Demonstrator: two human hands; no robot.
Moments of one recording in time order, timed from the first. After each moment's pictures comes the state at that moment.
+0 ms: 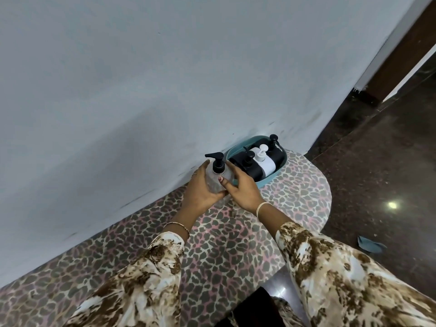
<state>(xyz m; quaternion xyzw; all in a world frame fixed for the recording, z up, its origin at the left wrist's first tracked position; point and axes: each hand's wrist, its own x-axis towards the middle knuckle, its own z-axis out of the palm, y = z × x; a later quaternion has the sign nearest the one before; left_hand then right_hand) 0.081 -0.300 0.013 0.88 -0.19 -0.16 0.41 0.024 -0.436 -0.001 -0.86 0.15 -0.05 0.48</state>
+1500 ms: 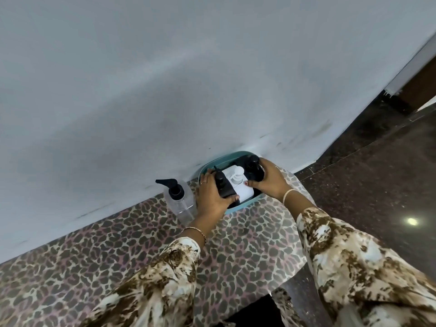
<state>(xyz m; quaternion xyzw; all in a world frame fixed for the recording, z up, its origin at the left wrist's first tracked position) 0.091 -0.457 -0.032 0.92 -0.06 -0.14 0.37 0.071 -0.645 -0.032 -0.88 0.14 0.01 0.46</state>
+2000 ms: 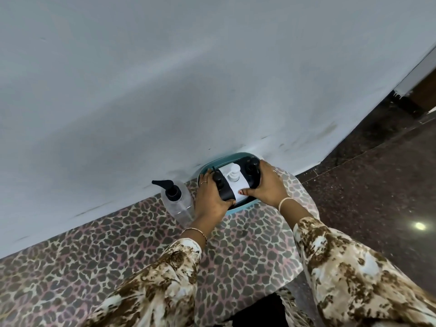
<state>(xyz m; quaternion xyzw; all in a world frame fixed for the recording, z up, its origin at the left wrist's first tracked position) 0.093 -0.460 -0.046 0.93 -0.08 -0.09 0.35 0.067 -0.639 -0.037 -0.91 0.13 0.00 0.40</state>
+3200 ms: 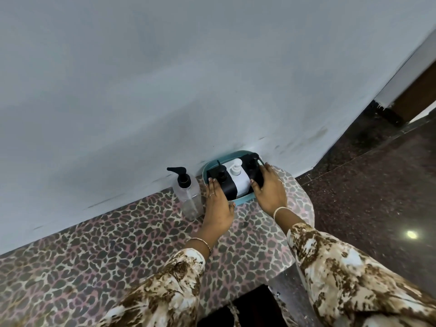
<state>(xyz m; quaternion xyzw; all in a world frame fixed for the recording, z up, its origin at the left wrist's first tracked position) 0.035 -0.441 -0.034 0.93 -0.14 -0.14 0.32 0.022 -0.606 -0.029 -0.94 0.21 -0.03 0.28</state>
